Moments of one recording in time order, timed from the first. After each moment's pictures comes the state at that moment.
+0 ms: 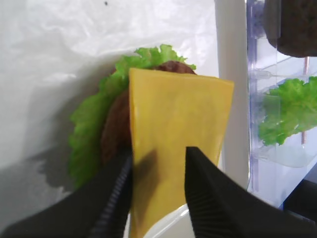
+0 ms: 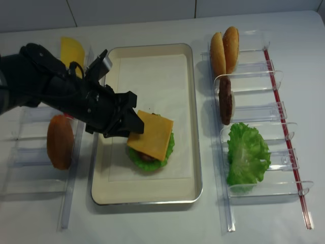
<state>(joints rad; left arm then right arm) -0.19 1.67 -0.95 -0.94 0.95 0.57 0.02 -0.02 -0.47 0.09 1.13 -0.18</state>
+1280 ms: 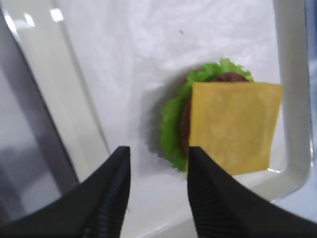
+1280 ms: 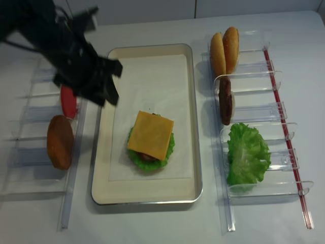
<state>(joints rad) -0.19 1.67 -1.36 -0.35 1.21 0.16 0.02 -0.02 -0.47 0.09 1.13 -0.17</state>
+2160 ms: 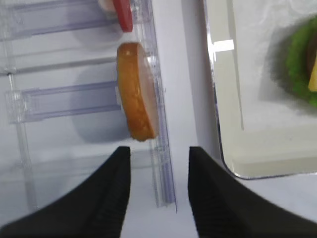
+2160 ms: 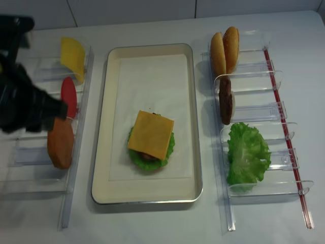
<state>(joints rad) -0.19 1.14 -1.05 0.07 1.24 -0.06 0.02 -0.02 -0.47 0.09 1.13 -0.17</state>
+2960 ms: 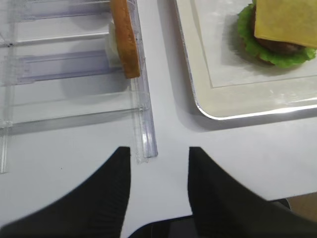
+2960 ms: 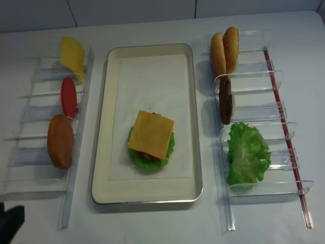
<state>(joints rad) -0.19 0.33 -0.66 0.00 1.26 -0.07 0.02 -0.02 -0.47 0.09 1.13 -0.17</state>
